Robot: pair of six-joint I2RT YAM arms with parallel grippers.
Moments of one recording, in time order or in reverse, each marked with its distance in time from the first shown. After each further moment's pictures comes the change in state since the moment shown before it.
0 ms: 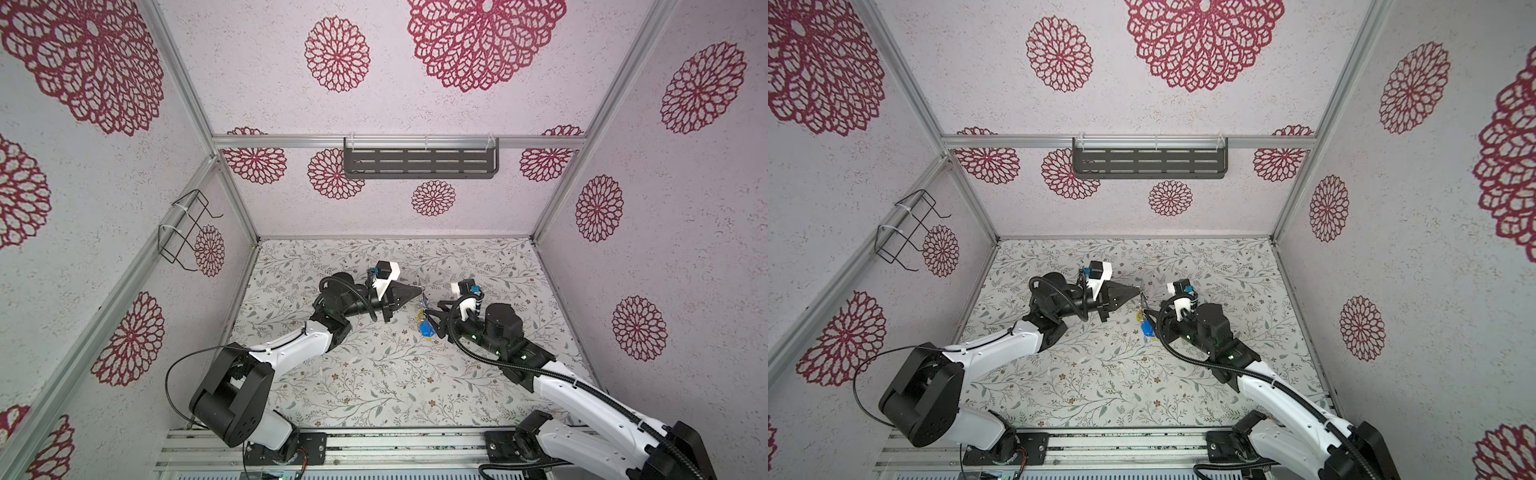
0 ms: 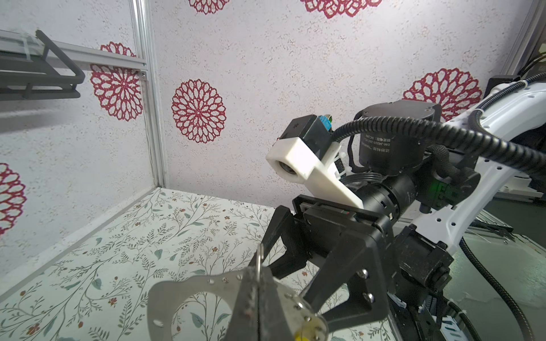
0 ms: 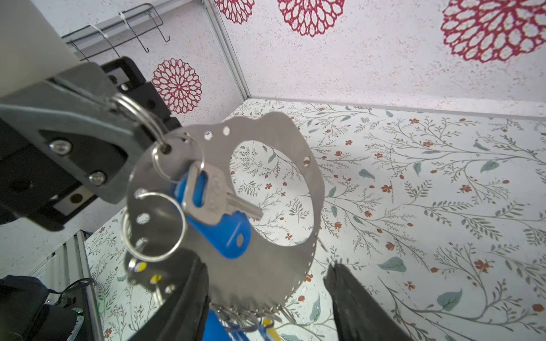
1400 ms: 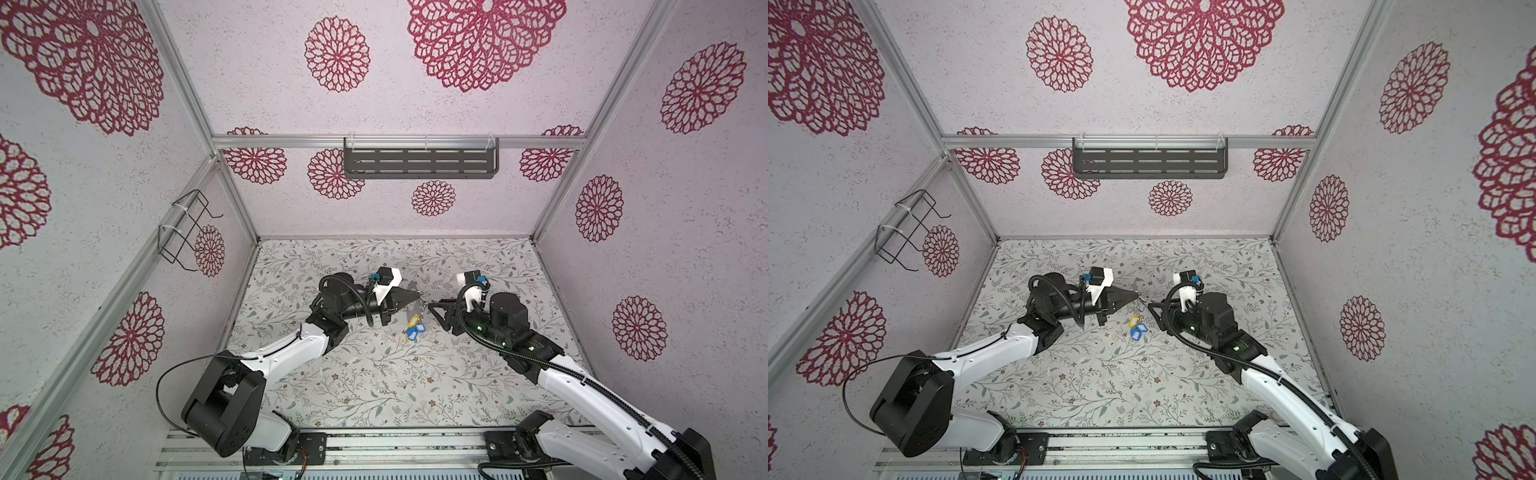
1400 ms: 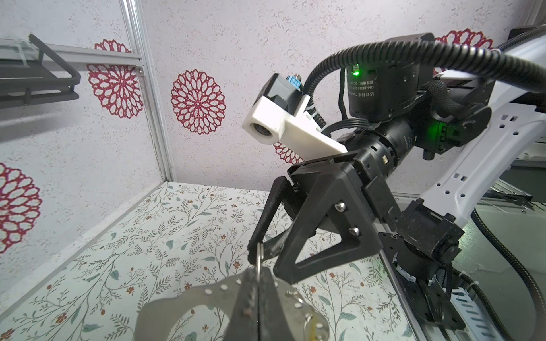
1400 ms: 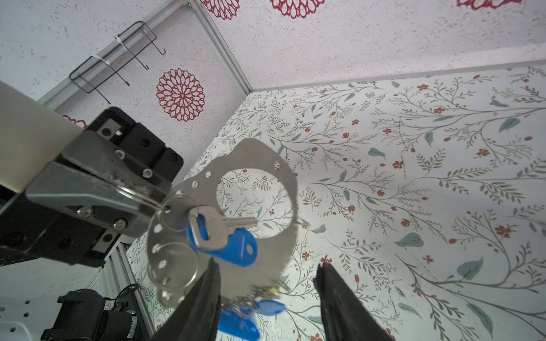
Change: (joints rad) left arm -0.003 -0.054 -0.009 -0.116 -0.005 0.132; right arm -0.050 0.003 0.116 -0.182 -0.077 0.134
